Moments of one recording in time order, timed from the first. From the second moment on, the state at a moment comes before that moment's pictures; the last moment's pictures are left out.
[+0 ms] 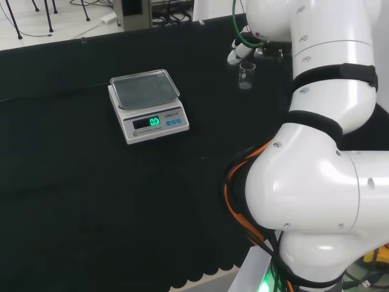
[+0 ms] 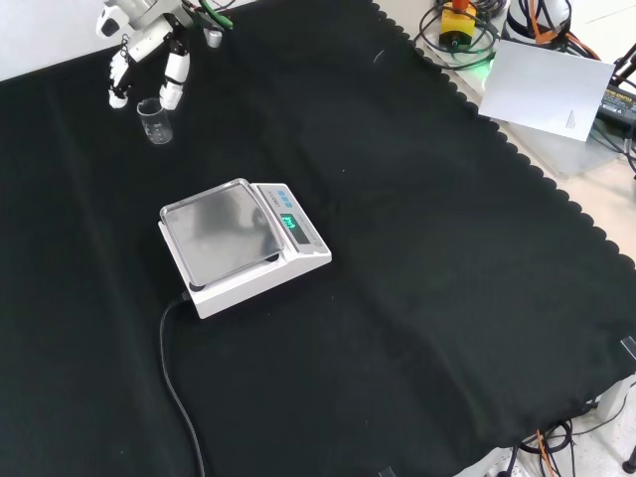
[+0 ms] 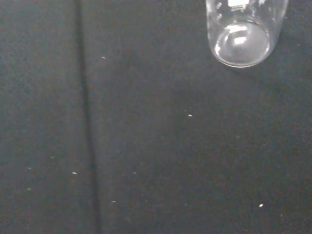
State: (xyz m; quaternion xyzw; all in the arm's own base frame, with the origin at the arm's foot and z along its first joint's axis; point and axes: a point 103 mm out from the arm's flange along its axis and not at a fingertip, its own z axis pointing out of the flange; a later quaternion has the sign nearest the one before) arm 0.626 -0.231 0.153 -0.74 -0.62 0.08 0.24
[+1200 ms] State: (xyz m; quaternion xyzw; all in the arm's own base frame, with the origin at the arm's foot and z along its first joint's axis) arm 0.632 -0.247 0.121 -0.75 -0.60 0.11 0.26
